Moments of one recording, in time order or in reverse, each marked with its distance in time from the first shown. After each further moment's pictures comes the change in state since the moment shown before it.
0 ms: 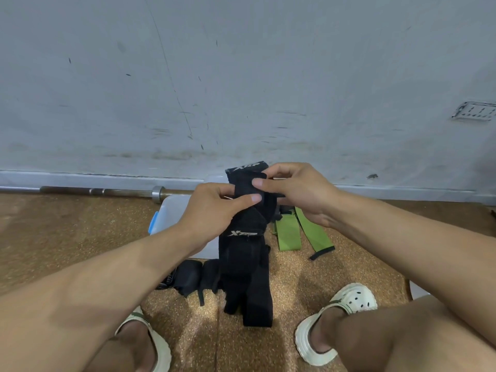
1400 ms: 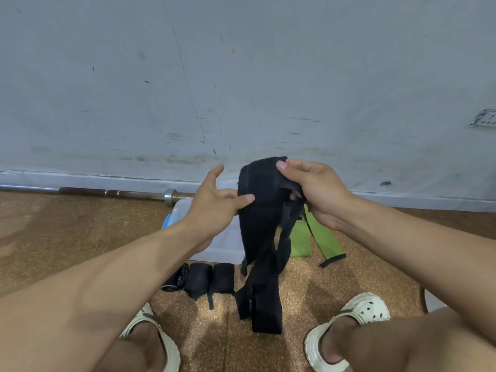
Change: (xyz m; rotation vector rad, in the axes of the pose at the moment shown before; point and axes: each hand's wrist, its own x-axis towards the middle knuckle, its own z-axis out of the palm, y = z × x) left_hand 0.020 -0.011 -0.020 -0.119 0.052 -0.053; right_hand 0.014 0.002 0.004 0.235 0.131 -0.054
